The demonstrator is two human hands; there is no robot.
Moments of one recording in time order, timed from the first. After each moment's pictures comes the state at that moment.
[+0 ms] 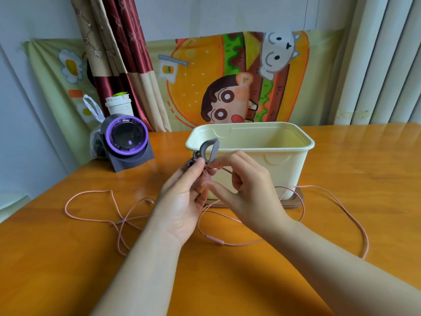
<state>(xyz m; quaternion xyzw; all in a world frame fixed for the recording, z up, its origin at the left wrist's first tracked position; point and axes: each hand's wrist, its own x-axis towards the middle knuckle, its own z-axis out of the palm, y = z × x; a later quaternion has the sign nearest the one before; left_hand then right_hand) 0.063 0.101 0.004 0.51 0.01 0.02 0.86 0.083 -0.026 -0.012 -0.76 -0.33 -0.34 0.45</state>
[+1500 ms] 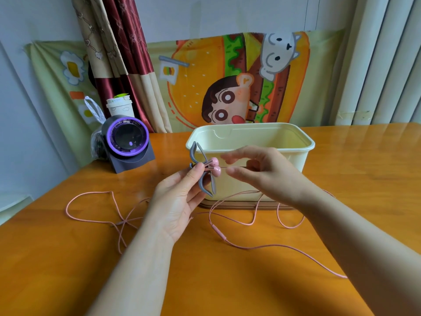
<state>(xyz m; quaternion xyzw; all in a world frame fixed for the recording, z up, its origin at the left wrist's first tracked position) 0.075 0.115 -0.006 0.54 -0.01 0.01 0.84 0.097 -0.064 0.020 -0.83 -0.27 -0.12 0.47</state>
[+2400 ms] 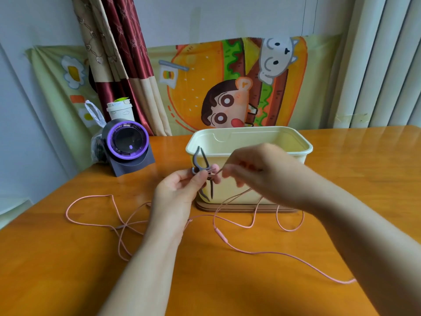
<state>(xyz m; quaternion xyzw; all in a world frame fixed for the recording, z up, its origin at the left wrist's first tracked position) 0.068 0.112 -0.006 0.70 -0.01 0.13 0.70 0.071 -0.057 0.053 -0.88 -0.32 -0.14 0.32</state>
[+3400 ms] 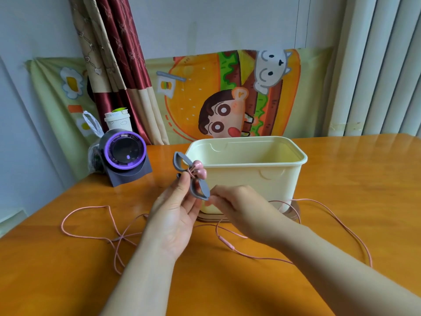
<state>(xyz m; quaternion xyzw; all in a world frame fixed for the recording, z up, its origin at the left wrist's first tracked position) 0.069 0.109 0.001 0.45 -0.06 0.03 0.89 0.090 -0.037 -0.004 -0.88 -0.32 -0.13 0.32</state>
